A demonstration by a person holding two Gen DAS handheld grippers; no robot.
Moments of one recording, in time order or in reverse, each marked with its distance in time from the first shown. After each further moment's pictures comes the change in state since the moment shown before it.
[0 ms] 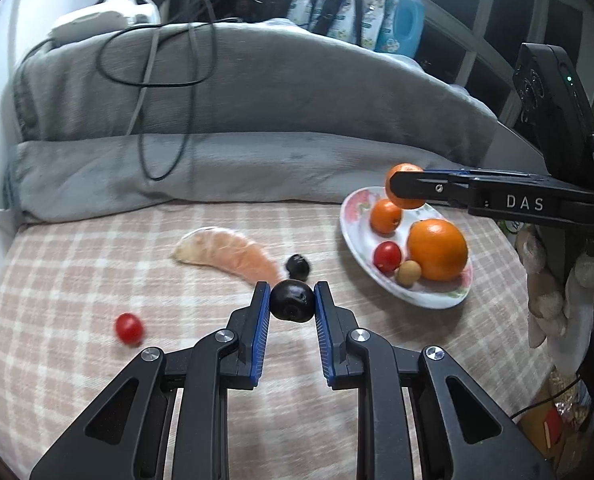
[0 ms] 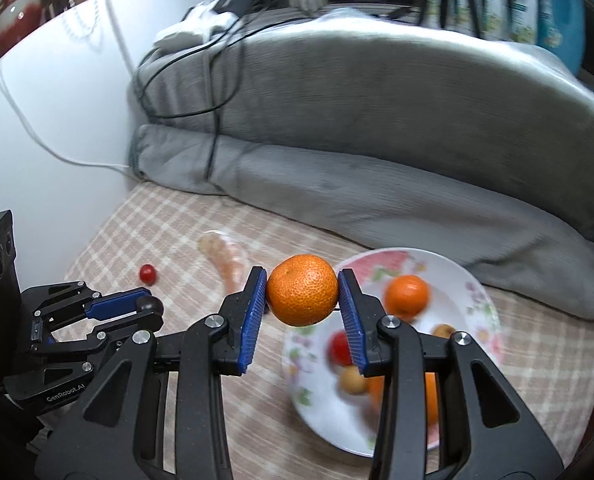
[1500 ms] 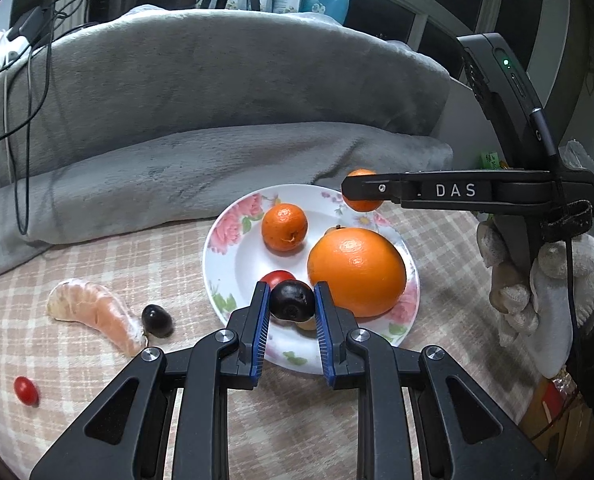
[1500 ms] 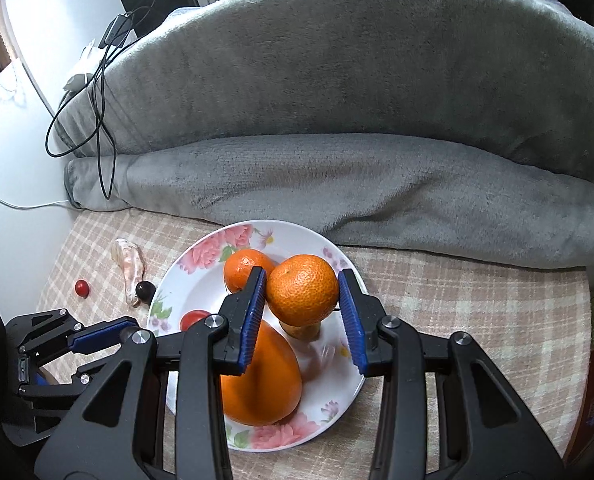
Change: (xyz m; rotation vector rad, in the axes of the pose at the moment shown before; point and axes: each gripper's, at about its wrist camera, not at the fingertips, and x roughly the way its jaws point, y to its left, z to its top) left arm 0.065 -0.093 0.028 0.133 0.065 -0.105; right arm -0.001 -0.117 -0.023 0.202 0.032 -0.069
